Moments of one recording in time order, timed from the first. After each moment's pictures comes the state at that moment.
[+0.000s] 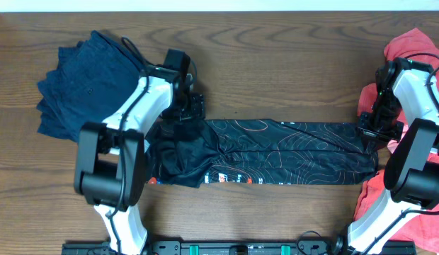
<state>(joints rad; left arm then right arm) -0.25 1.98 1.38 -0.85 0.20 -0.34 -0.26 1.99 1.48 -1.42 0.15 0.28</state>
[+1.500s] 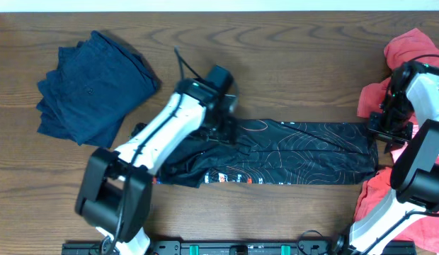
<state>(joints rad) -0.50 1.81 1.37 -1.02 0.31 -0.25 -0.35 1.99 1.46 -1.33 0.12 0.10</state>
